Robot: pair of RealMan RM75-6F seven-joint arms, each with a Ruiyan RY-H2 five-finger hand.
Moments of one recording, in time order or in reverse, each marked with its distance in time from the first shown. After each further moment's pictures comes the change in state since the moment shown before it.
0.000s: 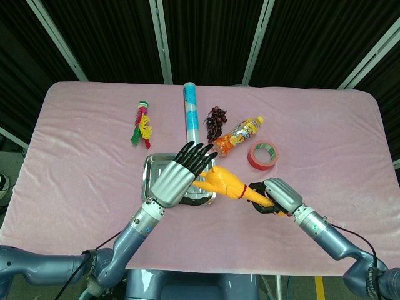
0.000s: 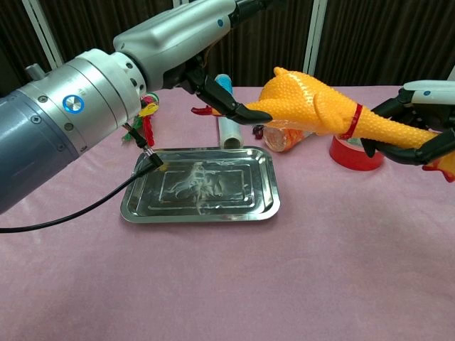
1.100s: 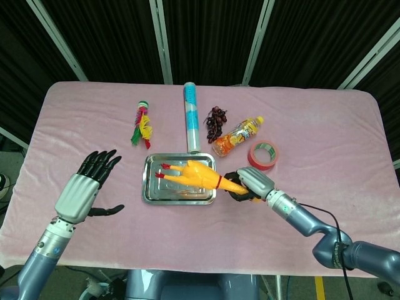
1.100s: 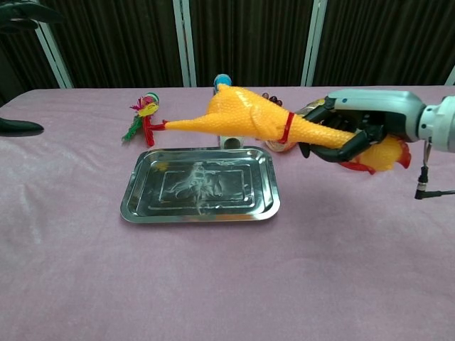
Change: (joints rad) left arm 0.375 0.538 0.255 -0.243 0.147 0.213 -0.251; right arm 0.160 -0.200 0.080 0.200 0.024 -0.149 0.009
